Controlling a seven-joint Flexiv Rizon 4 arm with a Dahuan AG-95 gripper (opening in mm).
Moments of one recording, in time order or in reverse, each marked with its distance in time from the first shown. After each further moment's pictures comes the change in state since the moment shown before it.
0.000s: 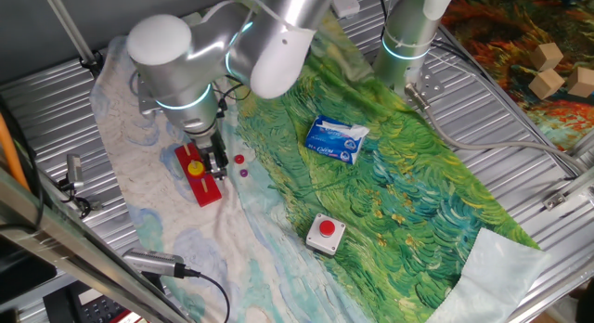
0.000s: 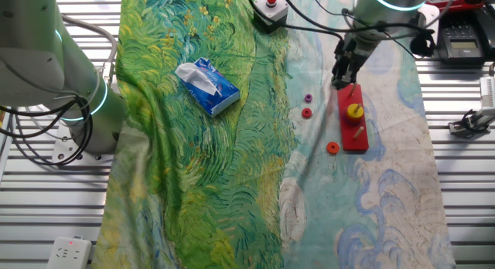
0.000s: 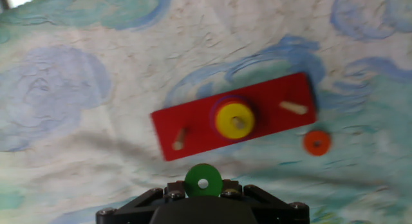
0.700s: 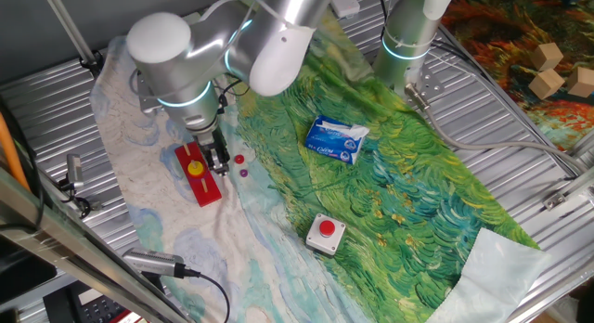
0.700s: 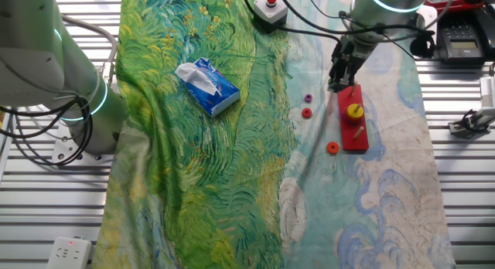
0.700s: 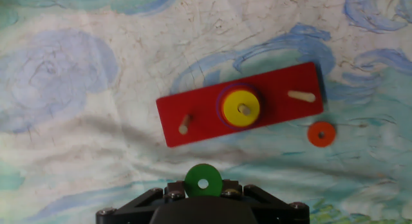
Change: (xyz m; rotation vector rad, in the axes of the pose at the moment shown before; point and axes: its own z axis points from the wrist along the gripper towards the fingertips) arm 0.007 -0.010 0.000 0.019 0.008 -0.040
